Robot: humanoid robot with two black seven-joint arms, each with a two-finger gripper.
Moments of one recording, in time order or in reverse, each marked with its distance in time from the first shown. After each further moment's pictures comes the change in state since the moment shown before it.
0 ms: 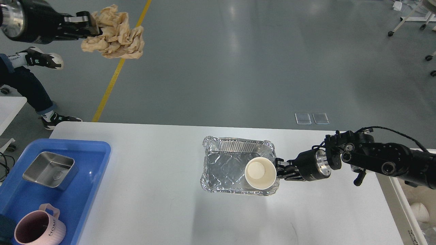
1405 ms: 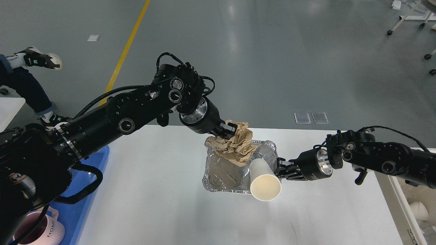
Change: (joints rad) left arm 0.093 -0.563 0.326 0.117 0.004 0.000 0.118; right arm 0.000 0.001 0.000 -0.022 0.002 0.015 -0.002
